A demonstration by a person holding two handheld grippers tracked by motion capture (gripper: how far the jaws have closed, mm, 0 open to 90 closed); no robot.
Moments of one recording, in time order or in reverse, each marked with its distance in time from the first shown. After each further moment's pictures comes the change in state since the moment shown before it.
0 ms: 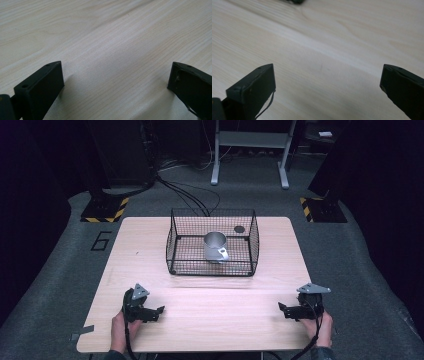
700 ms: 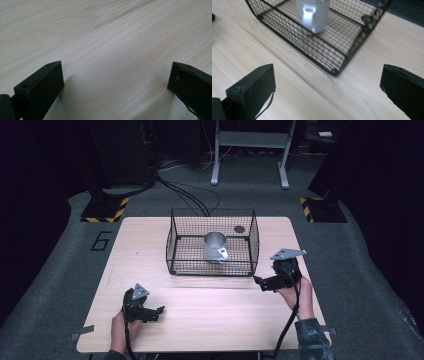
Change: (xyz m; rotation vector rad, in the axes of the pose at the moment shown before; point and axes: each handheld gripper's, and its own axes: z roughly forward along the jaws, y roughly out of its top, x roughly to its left) left arm 0.000 0.000 0.000 0.000 0.000 0.000; right arm 0.059 0.129 -0.022 -0.058 0.109 -0.183
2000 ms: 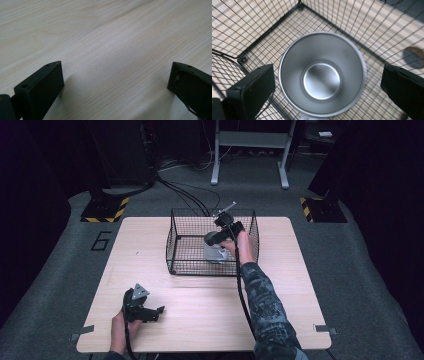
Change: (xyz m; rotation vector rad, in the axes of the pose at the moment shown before) left arm 0.000 0.000 0.000 -0.005 0.005 -0.001; right arm 0.010 0.159 0.176 0.212 0.084 0.032
